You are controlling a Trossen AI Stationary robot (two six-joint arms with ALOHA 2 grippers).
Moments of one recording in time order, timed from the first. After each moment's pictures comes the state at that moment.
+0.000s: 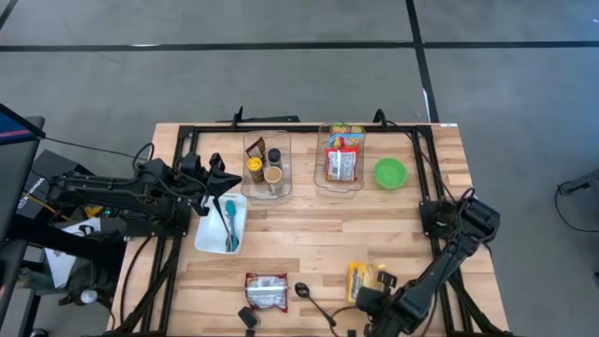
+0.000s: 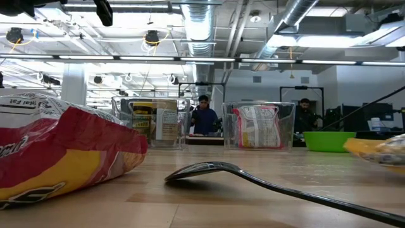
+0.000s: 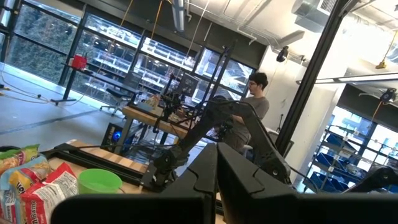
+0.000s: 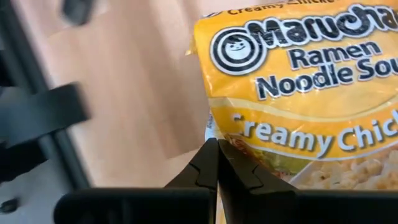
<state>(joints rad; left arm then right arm) -0.01 0.58 0.41 0.45 -0.05 -0.38 0.91 1.95 1.30 -0.79 0.24 1.25</state>
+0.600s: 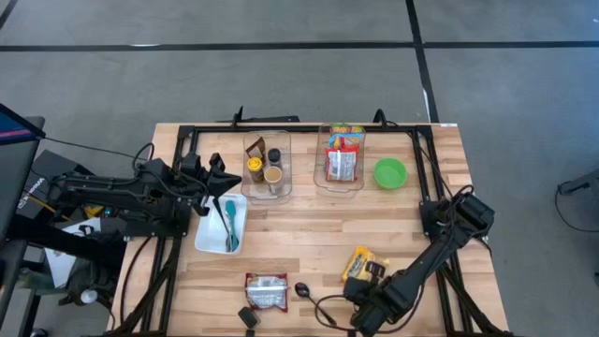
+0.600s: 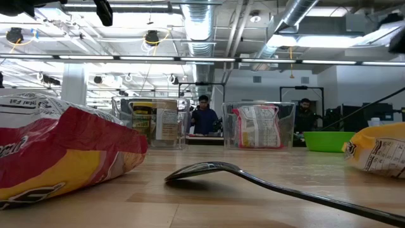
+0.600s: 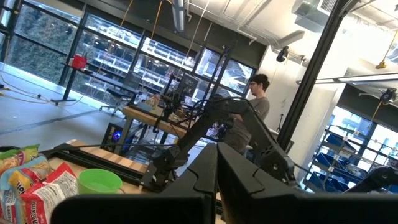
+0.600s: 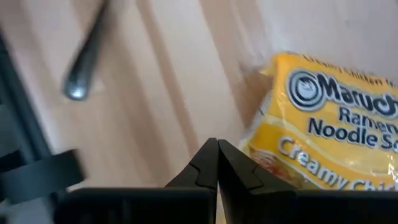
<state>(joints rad) -0.01 0.58 0.41 0.45 -0.05 -0.38 0.81 1.94 1.38 -0.84 0.27 1.12</state>
